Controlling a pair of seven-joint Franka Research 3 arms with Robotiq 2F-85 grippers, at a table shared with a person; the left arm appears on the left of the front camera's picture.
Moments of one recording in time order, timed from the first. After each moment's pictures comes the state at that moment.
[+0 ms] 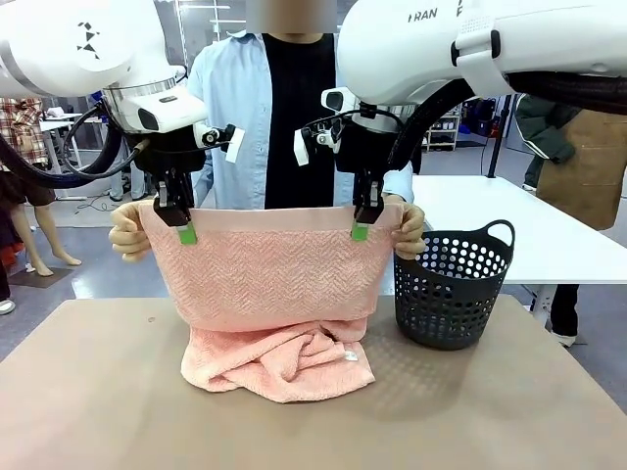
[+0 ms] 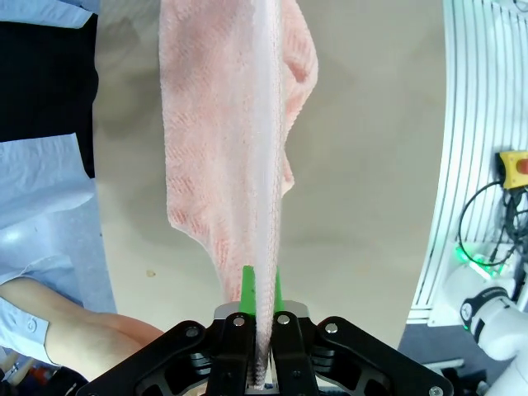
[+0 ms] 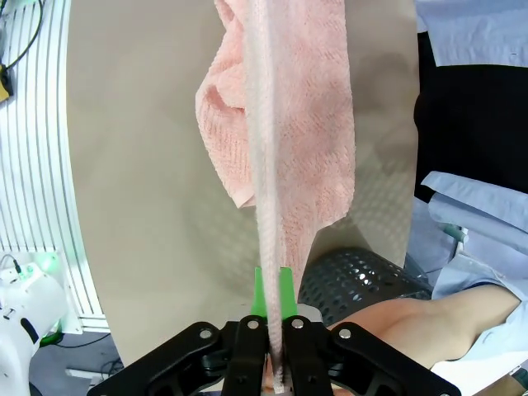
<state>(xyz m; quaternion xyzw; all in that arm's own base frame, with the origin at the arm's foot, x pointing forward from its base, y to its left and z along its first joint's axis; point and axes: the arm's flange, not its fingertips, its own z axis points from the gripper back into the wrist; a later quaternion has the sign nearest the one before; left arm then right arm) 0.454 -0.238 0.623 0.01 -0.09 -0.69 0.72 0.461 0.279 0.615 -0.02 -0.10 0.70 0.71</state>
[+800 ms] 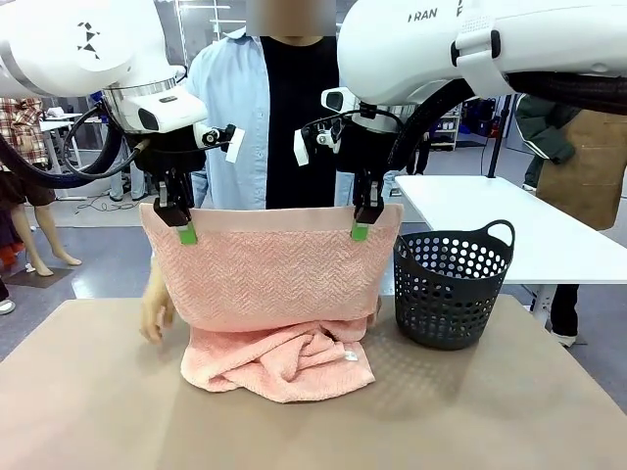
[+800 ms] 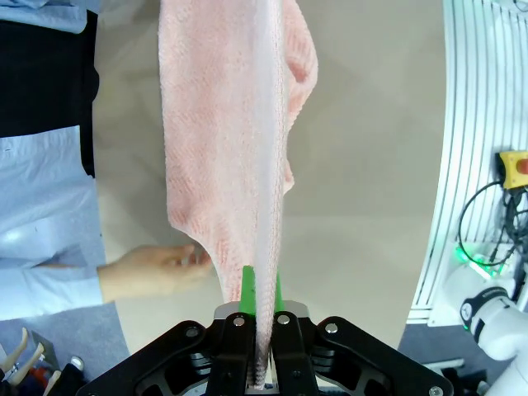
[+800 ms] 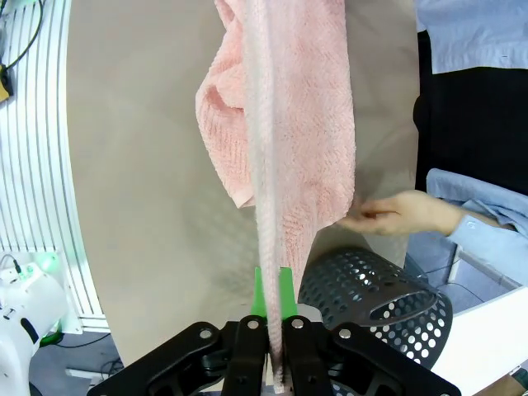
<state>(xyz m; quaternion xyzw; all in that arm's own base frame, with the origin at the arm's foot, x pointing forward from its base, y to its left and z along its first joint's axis) 0.454 -0.238 0.623 0.01 -0.09 -0.69 0.72 0.461 0.279 0.615 -0.02 -0.10 0.70 0.71</state>
